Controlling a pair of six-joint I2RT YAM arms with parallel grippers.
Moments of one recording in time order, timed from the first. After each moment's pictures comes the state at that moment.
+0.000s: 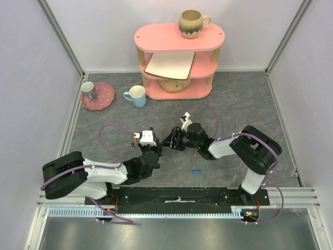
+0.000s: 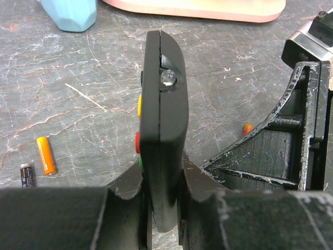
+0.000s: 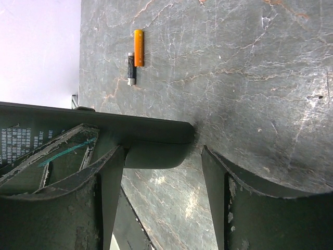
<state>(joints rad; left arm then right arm) -1.18 1.30 0.32 0.65 -1.00 -0.48 0.78 1.76 0.61 0.72 -0.31 0.97</state>
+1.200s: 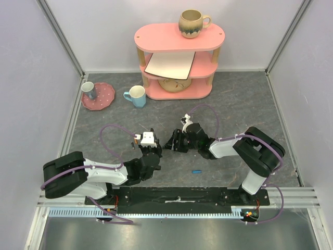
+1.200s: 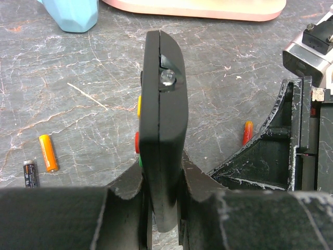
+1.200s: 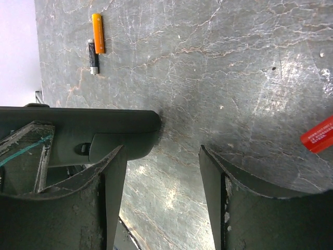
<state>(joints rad) -1.20 1.31 0.32 0.65 -1.04 -0.47 0.78 1.72 0.62 0.52 -0.26 0.89</state>
